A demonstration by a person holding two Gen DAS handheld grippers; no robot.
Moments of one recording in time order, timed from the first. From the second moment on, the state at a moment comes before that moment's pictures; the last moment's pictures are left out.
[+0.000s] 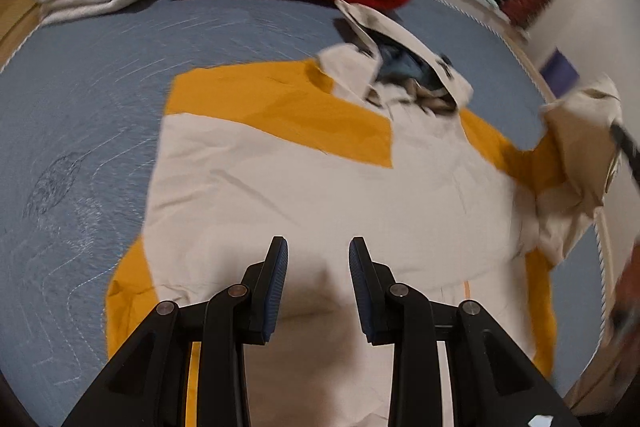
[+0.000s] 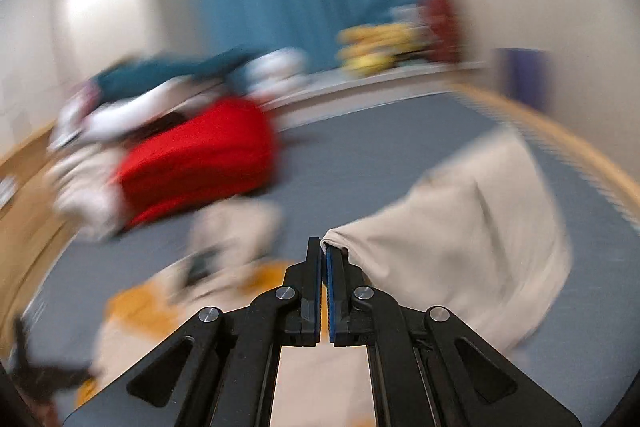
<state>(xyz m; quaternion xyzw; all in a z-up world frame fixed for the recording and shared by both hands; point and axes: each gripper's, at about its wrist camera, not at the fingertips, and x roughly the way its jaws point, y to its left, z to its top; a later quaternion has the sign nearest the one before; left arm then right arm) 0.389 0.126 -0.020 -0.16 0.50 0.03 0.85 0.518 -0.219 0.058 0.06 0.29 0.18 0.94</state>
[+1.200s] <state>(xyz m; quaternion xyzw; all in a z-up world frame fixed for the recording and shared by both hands) 0.419 0.026 -0.110 -0.08 0.55 0.03 0.83 0.502 -0.284 -0.148 0.32 0.62 0.00 0.71</state>
